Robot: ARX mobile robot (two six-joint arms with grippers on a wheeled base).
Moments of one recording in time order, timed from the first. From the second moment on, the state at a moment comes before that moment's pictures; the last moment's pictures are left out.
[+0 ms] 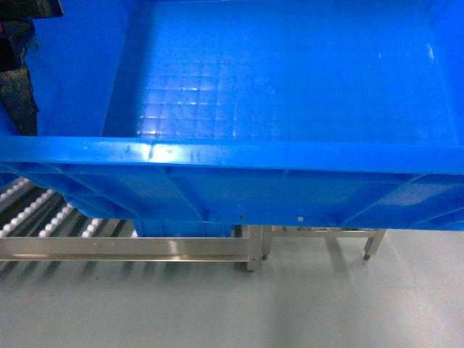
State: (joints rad) left arm -0.27 1.31 0.63 0.60 -0.26 -0.09; right arm 0.18 1.25 0.60 0.54 0.26 0.03
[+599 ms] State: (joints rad) left arm -0.27 1.31 0.63 0.60 -0.26 -0.09; right arm 0.18 1.25 0.60 0.54 0.26 0.03
